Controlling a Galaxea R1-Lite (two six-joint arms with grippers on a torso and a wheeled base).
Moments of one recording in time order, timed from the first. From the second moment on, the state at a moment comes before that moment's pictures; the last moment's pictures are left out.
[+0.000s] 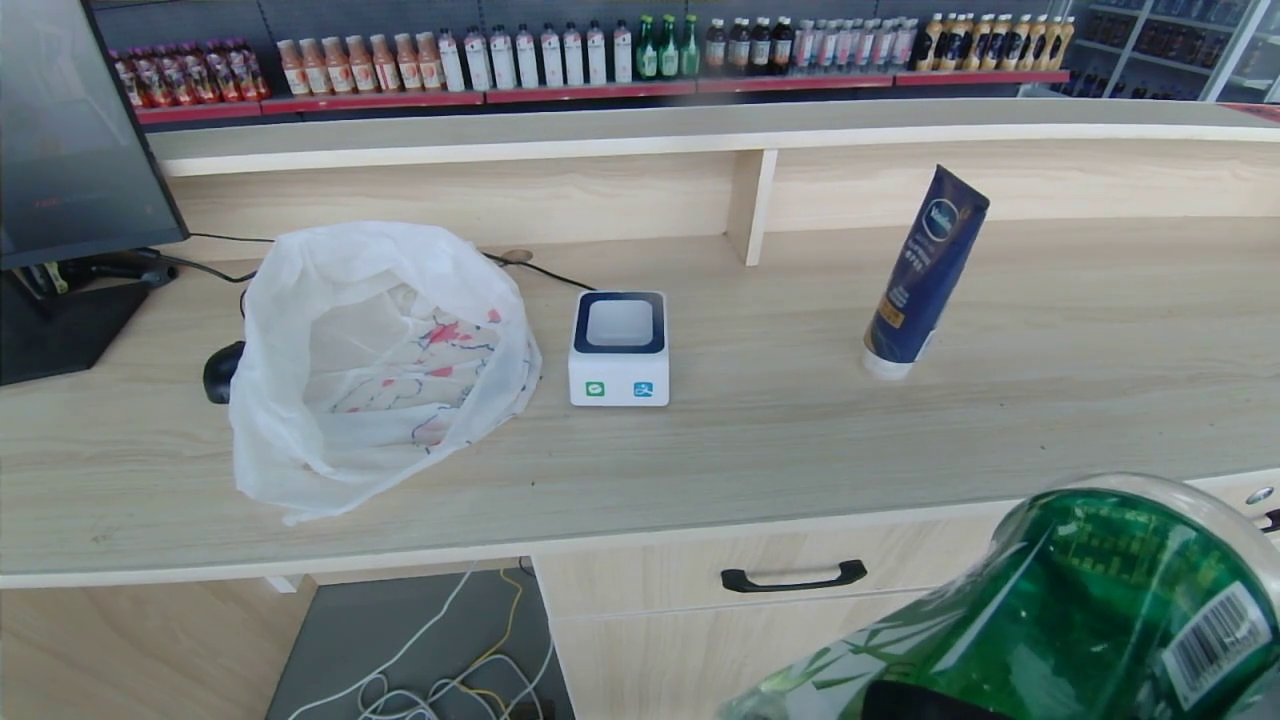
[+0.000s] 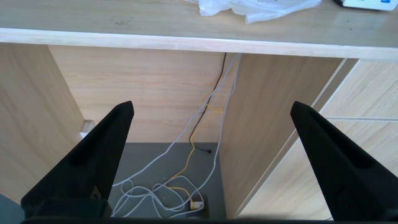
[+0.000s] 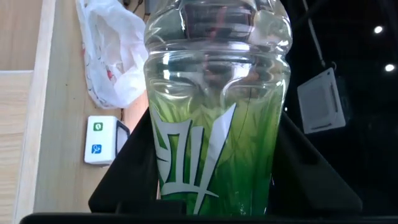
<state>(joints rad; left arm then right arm) 0.00 0.00 0.00 0.00 0.00 -0.01 1.39 1.36 -0.30 -1.34 -0.30 -1.87</state>
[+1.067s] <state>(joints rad) 0.00 0.00 0.00 0.00 0.00 -0.01 1.34 1.36 -0.33 -1.34 -0.52 -1.16</state>
